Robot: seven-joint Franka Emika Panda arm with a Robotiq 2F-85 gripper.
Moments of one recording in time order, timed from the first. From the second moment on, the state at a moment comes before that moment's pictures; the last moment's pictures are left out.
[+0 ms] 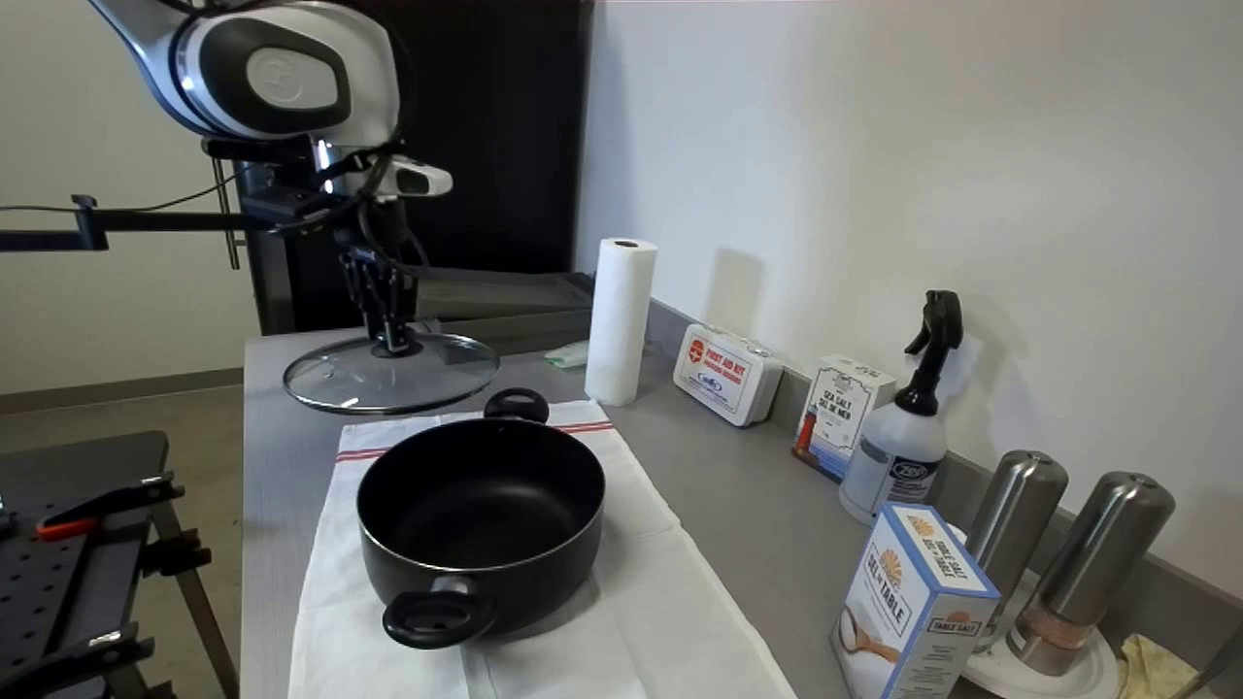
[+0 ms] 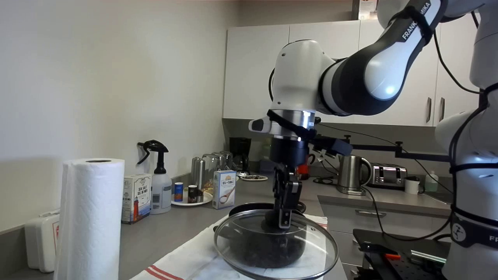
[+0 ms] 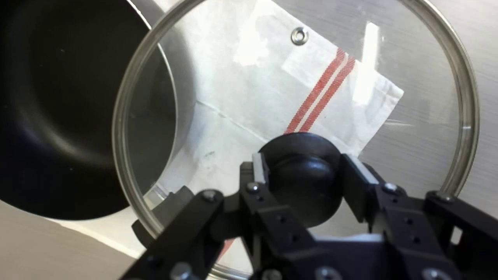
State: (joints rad) arm 0.12 -0.07 0.15 -2.56 -0.13 2.54 0.05
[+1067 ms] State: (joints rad) arm 0.18 0.15 0.19 -2.45 -0.24 2.54 0.05
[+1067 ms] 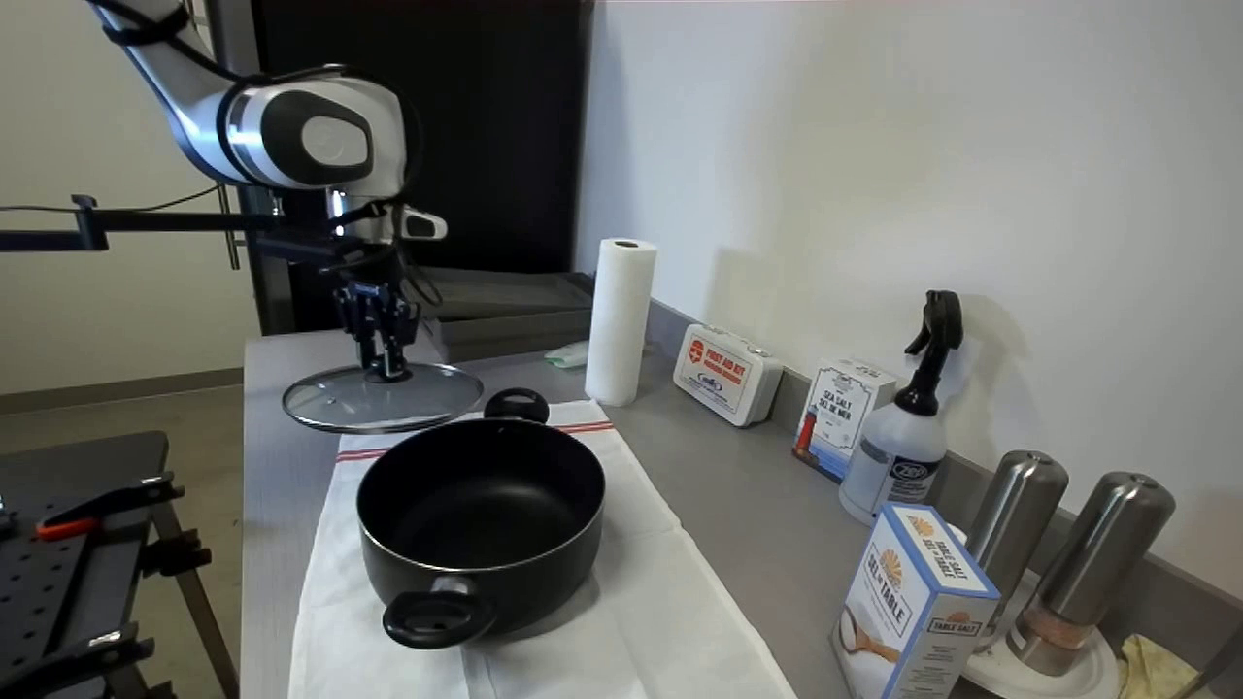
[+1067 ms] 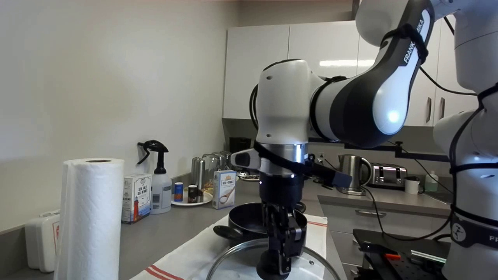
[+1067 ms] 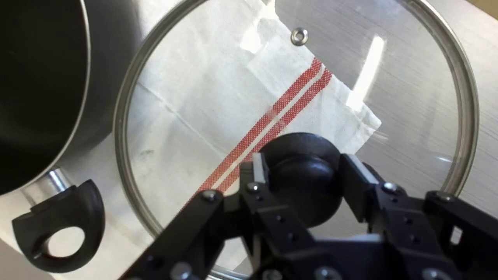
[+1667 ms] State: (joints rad) arm 0.17 0.26 0.15 -2.39 -0.24 2.58 0.04
